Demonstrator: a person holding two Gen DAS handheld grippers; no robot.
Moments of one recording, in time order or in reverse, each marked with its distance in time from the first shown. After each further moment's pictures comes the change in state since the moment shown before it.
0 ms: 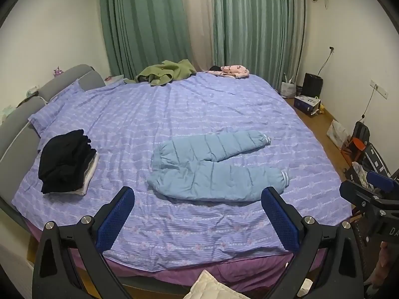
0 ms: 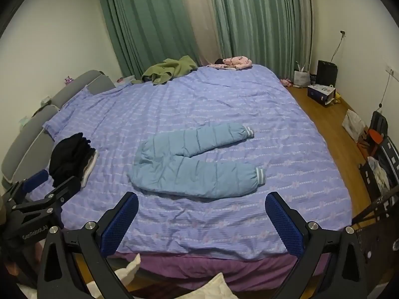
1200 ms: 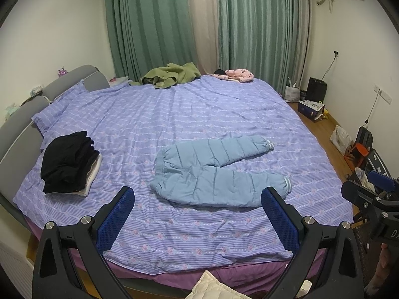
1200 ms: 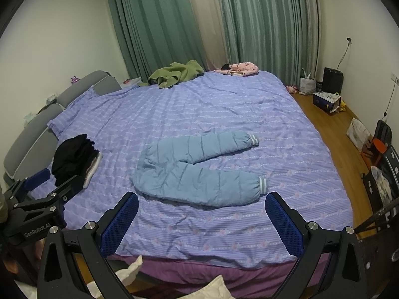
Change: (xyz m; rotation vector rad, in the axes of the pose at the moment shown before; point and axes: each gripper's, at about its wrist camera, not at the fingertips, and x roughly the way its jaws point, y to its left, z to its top) left arm 0.001 0.003 0.011 -0.021 -0.012 0.018; right arm -0.001 -0.007 0.011 -0.032 -0.022 0.038
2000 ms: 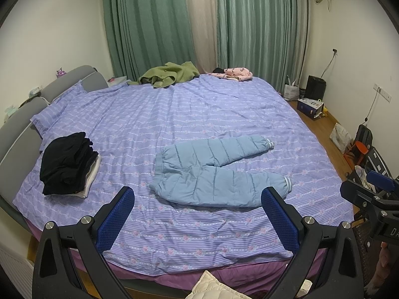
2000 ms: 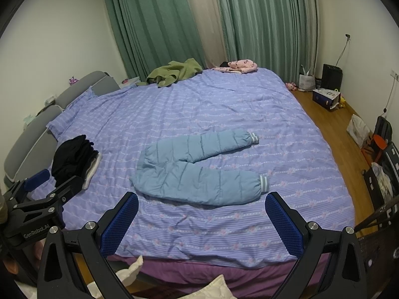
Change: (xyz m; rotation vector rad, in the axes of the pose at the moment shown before) left arm 0.001 0.000 -0.002 0.005 0.003 0.000; right arm 0.002 0.000 -0.001 0.003 0.006 0.000
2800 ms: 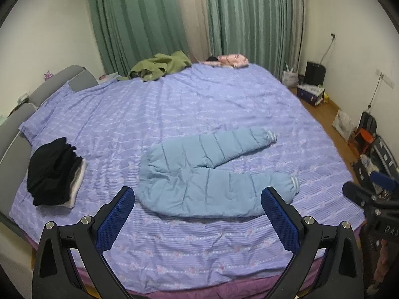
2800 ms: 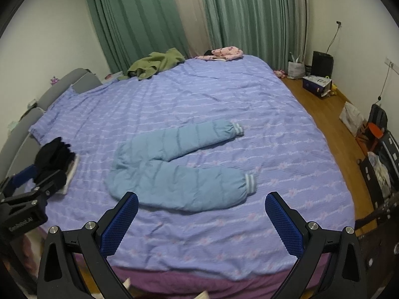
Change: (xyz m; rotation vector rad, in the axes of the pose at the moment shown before) left arm 0.112 -0.047 0.019 0.078 0.076 0.001; right arm 0.083 -0.056 0.017 0.049 0.063 -0.072
